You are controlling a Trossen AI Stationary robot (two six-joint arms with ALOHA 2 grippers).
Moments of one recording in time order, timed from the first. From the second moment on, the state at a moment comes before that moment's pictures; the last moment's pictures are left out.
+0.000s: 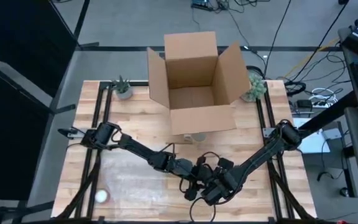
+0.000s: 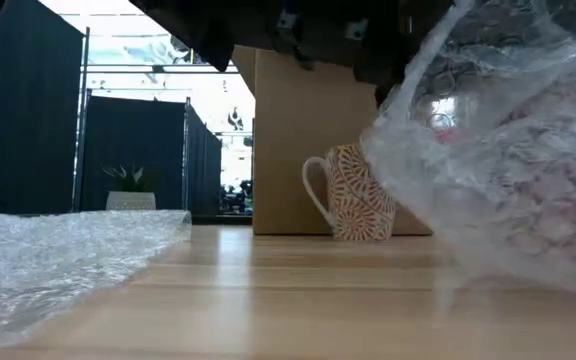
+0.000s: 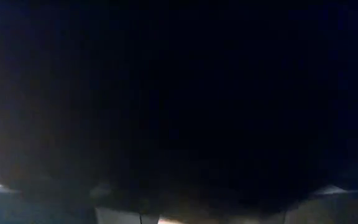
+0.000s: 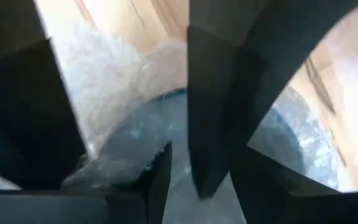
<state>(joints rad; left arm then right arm) -0.30 2.20 1.37 0.49 0.06 -0.07 0.61 1.91 1.53 -1.12 0.15 1.07</state>
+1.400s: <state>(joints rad) -0.30 2.17 1.37 0.47 0.11 -0.07 0.74 1.46 1.04 -0.63 0.44 1.39</state>
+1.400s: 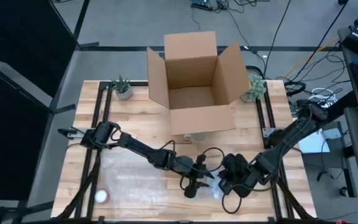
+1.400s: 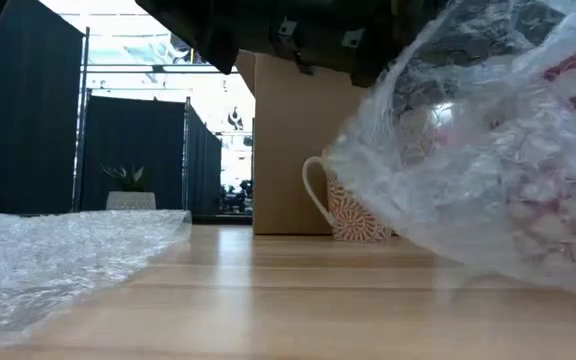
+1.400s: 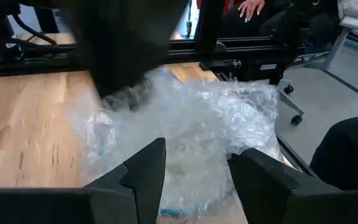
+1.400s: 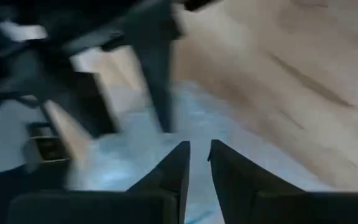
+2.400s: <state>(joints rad) -0.31 1.96 1.36 0.09 0.02 -0.10 0.69 1.68 1.04 -0.51 0.30 1.26</state>
